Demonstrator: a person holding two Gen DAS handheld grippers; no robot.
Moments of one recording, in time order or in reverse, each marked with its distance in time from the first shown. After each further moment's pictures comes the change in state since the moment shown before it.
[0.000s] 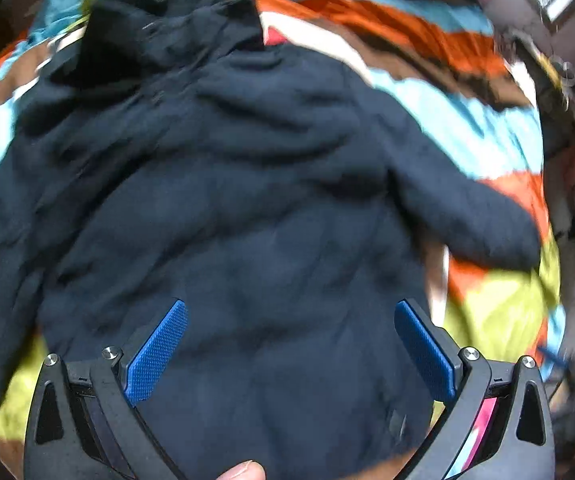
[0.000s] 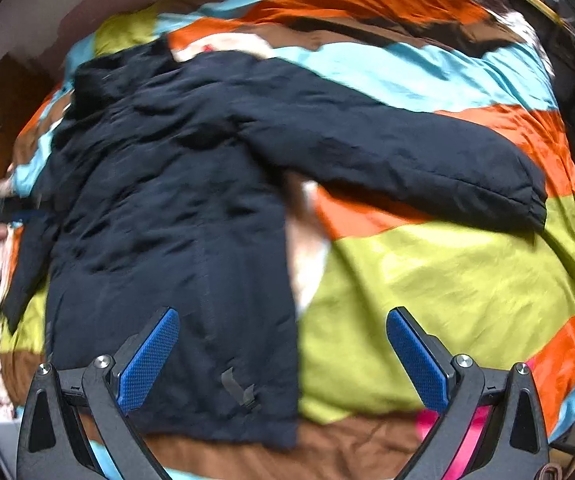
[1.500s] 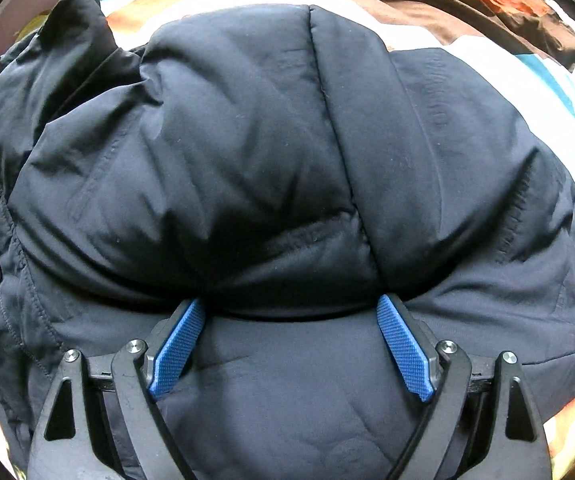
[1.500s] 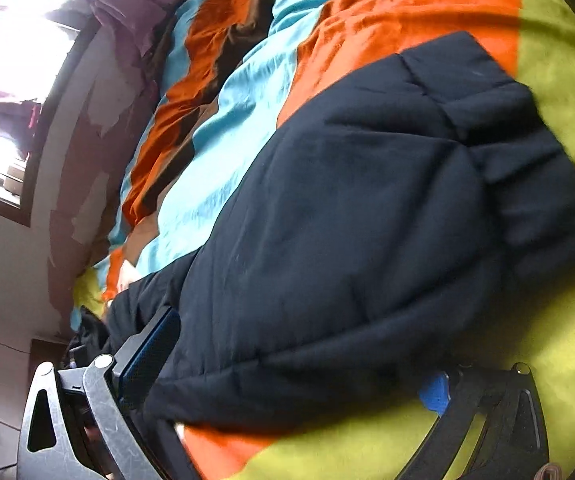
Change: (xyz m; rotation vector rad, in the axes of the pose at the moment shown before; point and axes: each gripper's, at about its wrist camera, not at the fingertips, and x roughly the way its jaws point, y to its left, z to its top) left arm 0.195 -0.046 0.120 0.189 -0.011 0.269; right arm 0.120 -0.267 0.046 0.753 -0.373 0.365
